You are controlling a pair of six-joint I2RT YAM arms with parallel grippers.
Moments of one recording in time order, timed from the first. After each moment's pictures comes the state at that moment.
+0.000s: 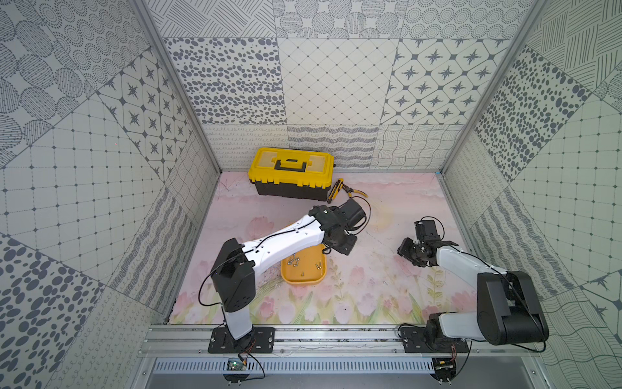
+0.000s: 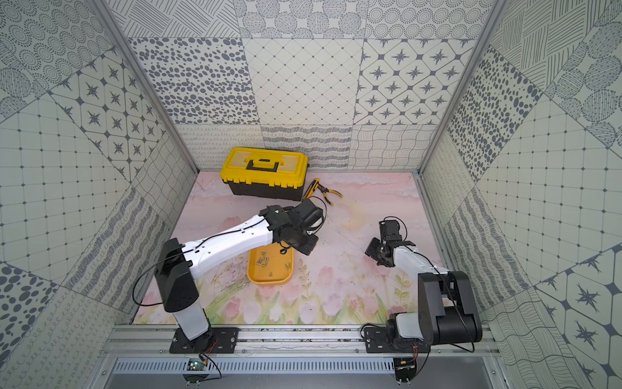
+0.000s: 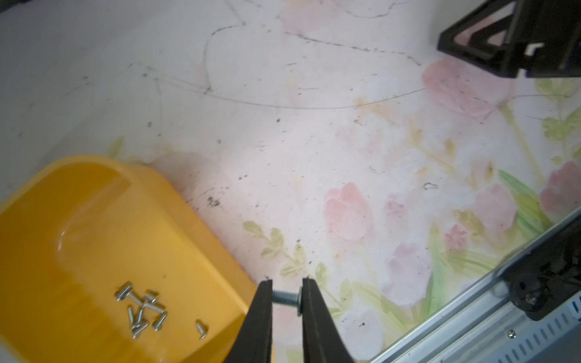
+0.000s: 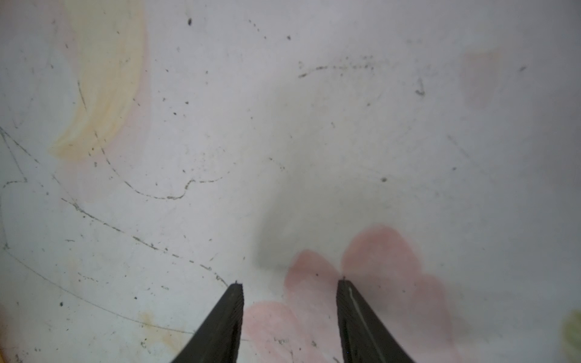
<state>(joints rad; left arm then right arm) -0.85 1.75 1.56 -1.00 -0.07 -0.31 0.08 1.37 0.61 -0.34 -0.05 0.60</state>
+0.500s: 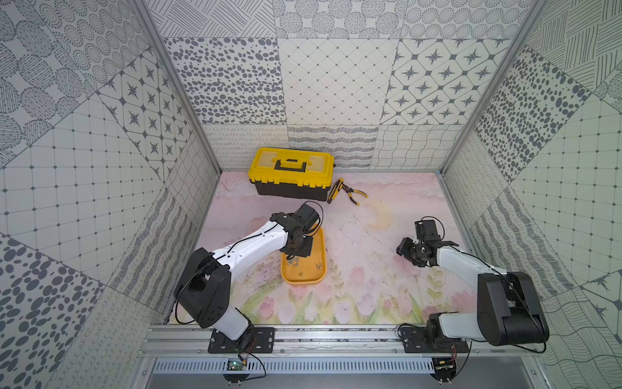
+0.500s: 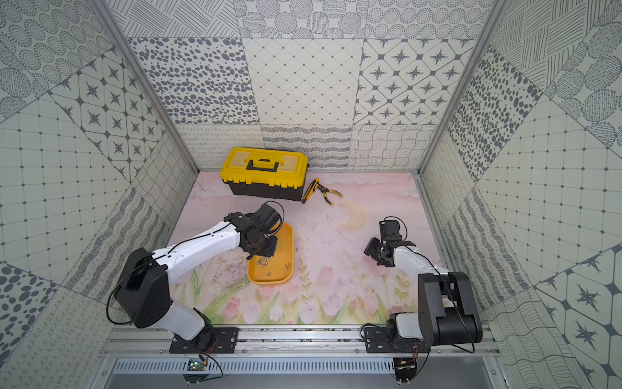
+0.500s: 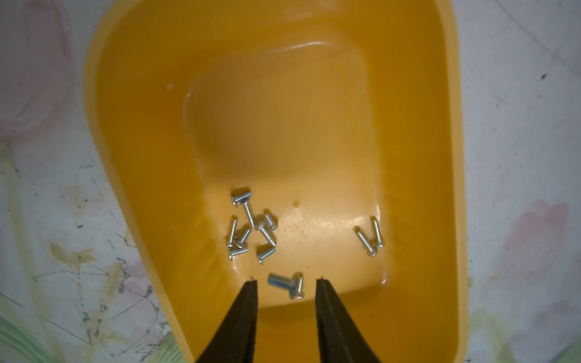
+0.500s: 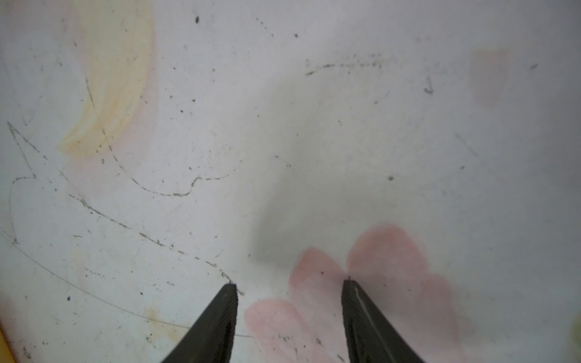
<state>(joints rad) -0.59 1.57 1.16 -0.91 -0.10 -0.46 0.08 1.36 0.61 -0.35 -0.07 0.59</state>
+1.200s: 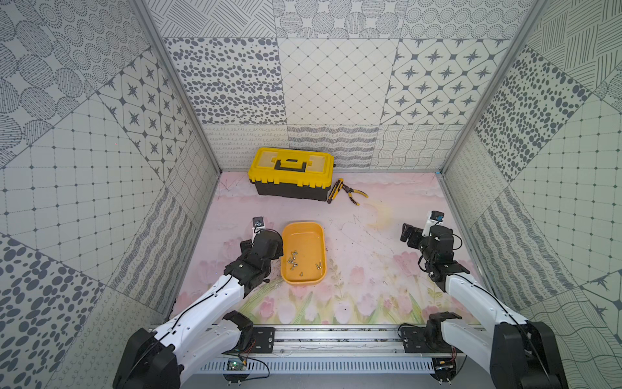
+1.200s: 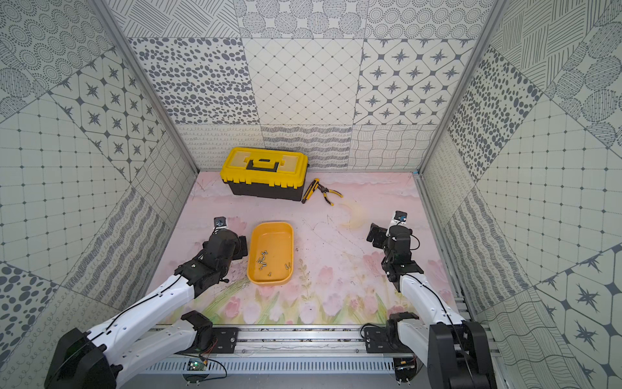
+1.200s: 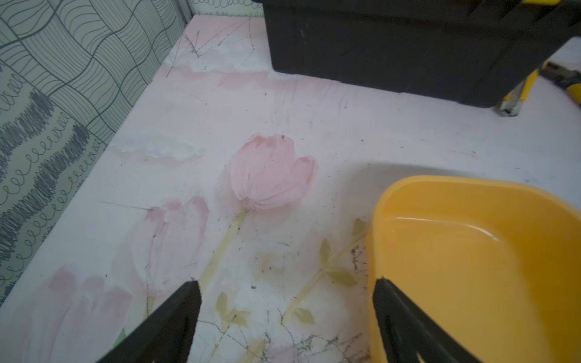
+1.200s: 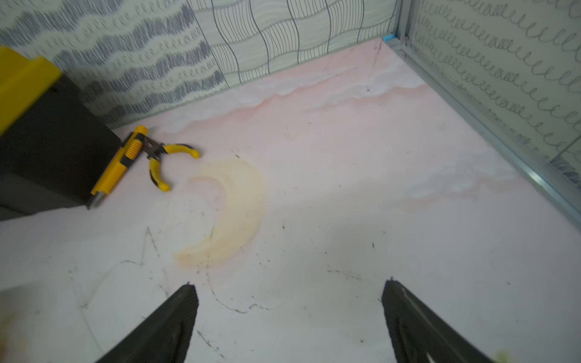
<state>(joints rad) -0.41 0.97 0.48 -0.22 -0.60 -0.34 0.08 1.09 0.36 0.23 0.15 0.26</state>
